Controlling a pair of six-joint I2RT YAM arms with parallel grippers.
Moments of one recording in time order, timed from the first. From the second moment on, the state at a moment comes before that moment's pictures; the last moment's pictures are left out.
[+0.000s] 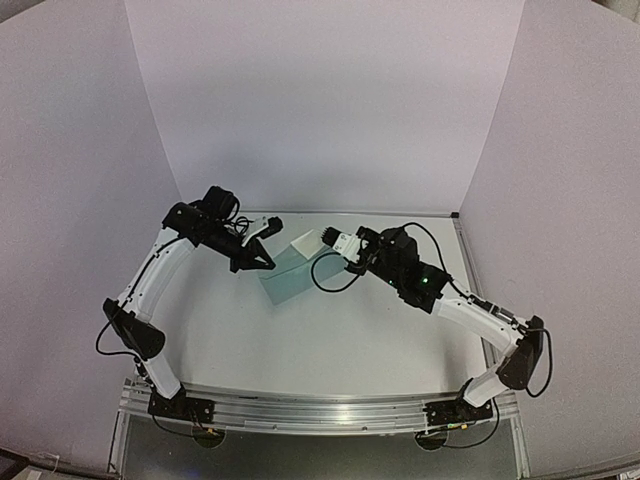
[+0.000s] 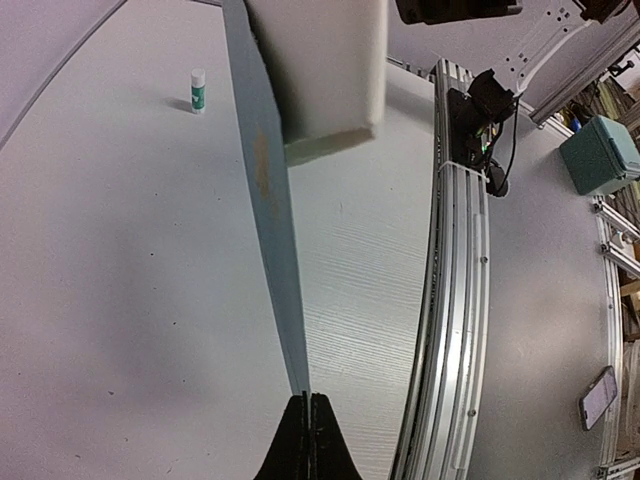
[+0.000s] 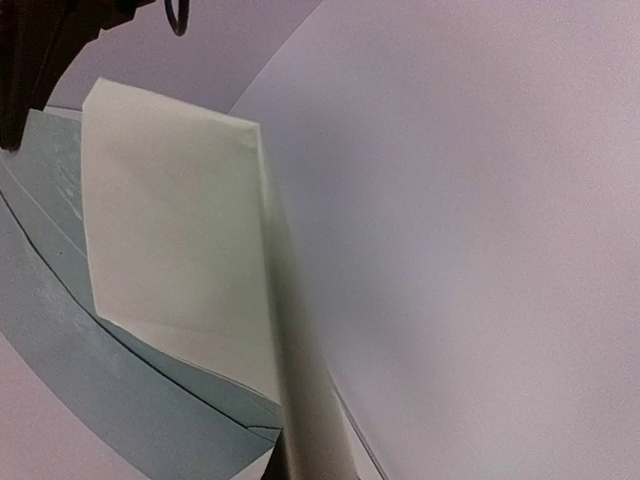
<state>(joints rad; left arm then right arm) -0.53 1.78 2.05 -1.34 0.76 0.58 0.84 1.53 1.44 -0.11 0.14 -0.72</state>
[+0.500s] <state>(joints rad) -0.53 1.74 2.02 -1.34 0.83 0.37 0.85 1.53 1.38 -0.02 0.19 -0.71</state>
